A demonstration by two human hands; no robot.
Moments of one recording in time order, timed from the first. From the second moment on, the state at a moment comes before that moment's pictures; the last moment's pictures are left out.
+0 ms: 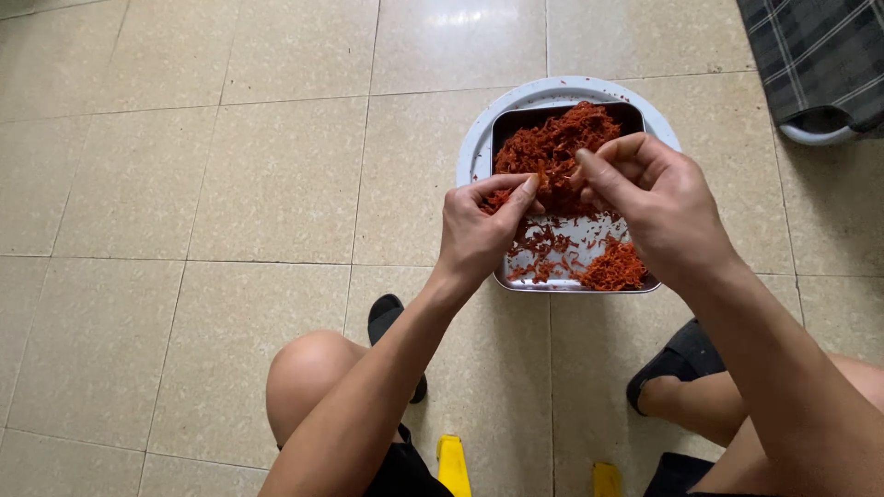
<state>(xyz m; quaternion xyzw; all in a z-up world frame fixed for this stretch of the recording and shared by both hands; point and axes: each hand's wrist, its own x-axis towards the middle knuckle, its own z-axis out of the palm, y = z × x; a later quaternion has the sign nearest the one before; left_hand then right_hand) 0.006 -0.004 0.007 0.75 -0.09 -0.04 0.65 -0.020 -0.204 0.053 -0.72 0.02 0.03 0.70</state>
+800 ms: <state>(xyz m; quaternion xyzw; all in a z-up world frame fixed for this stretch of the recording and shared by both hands) 0.007 -0.006 0.001 0.80 -0.09 0.00 0.59 -0.024 -0.211 0.043 -0.63 0.04 0.10 0.77</state>
